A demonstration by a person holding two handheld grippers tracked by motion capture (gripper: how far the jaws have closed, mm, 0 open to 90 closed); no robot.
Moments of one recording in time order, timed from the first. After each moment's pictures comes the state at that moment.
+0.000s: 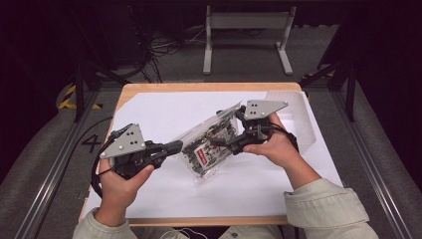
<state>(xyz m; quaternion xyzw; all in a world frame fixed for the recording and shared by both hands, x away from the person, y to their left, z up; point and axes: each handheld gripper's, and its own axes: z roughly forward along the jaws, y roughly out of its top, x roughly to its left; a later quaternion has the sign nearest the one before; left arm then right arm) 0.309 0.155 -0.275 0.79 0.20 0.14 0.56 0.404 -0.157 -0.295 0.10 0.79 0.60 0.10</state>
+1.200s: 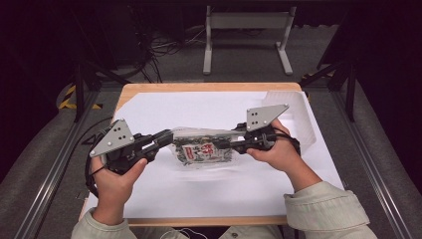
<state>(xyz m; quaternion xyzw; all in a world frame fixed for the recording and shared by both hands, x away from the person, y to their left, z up) 0.316 0.171 -0.276 0.76 0.24 0.18 0.58 0.387 -0.165 -0.288 0.03 0.84 0.54 0.07</state>
